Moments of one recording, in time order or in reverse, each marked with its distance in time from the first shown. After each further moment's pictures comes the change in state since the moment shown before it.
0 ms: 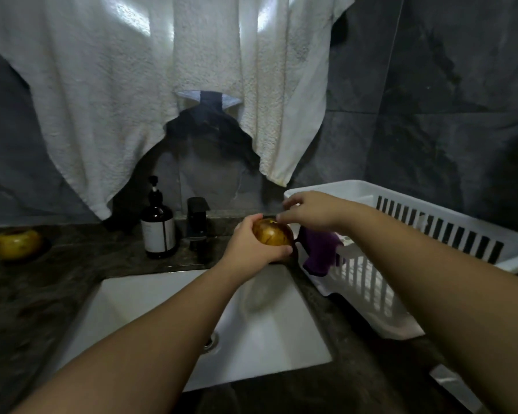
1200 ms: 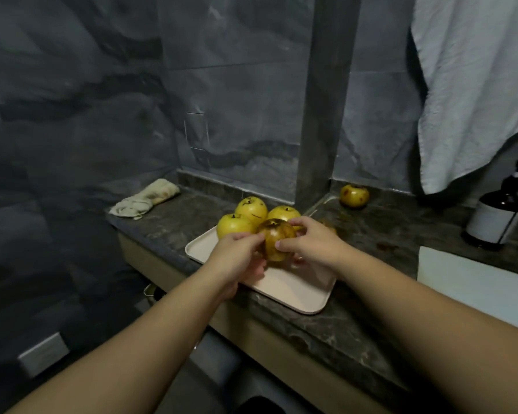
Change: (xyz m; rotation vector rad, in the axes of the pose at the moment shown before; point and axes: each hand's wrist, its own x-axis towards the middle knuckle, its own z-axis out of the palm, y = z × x) left_hand -0.360 -0.106 -0.446 -0.360 0.859 -0.457; right_hand -0.114 -0.428 0.391 0.637 -0.560 -0.412
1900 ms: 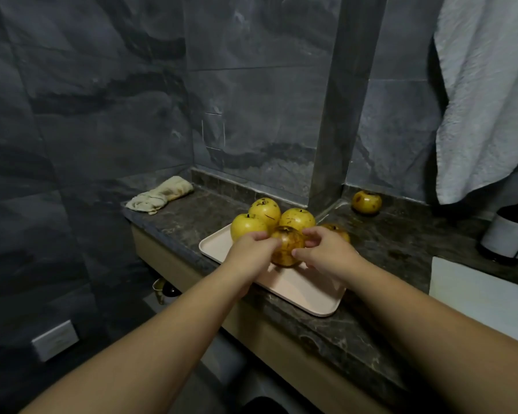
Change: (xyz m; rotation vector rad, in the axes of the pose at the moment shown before) left_hand -0.004 0.002 0.000 0.233 0.041 0.065; right_hand 0.012 0.024 0.004 -0.132 0.092 -0.040
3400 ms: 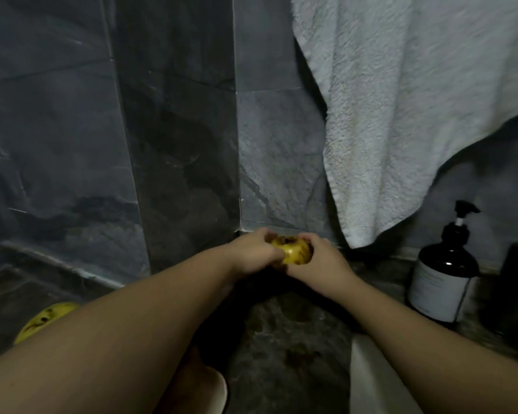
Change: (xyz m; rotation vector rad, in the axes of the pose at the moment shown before) left_hand 0.243 0.097 0.283 0.607 -0.470 0.287; right_hand 0.188 0.144 -0.229 -0.279 0.326 -0.075
